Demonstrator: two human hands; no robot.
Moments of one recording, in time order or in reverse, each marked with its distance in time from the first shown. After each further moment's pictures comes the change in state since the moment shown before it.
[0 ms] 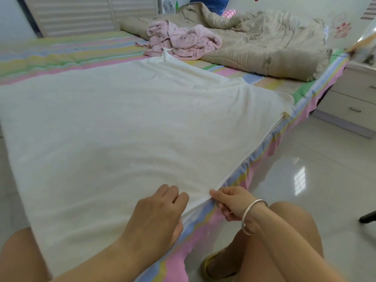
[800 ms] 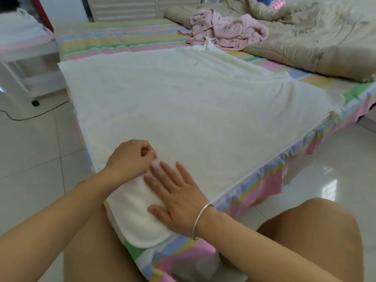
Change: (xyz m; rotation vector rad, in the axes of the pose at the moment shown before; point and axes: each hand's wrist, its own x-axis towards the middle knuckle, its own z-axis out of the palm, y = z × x) left_hand -0.053 -0.119 -0.032 -0.449 0.045 -0.825; right_hand -0.025 0.009 0.176 -1.275 -0.059 -1.253
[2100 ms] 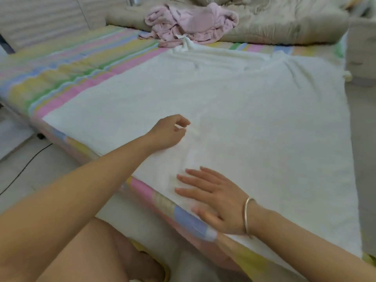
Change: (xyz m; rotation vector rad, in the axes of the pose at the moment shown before) left_hand 0.258 -0.105 -0.089 -0.108 -0.429 0.501; right_hand 0.206 -0.068 0.018 0.128 0.041 0.278
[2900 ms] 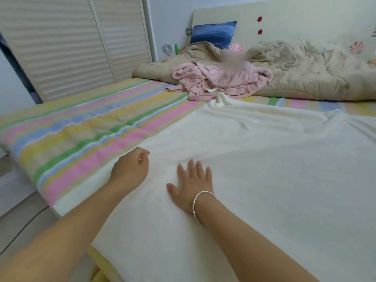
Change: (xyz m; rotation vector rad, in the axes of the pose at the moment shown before) left_hand 0.127 -0.178 -0.189 0.202 0.445 -0.204; right_hand 0.380 0.116 0.043 -0.120 -0.030 0.717
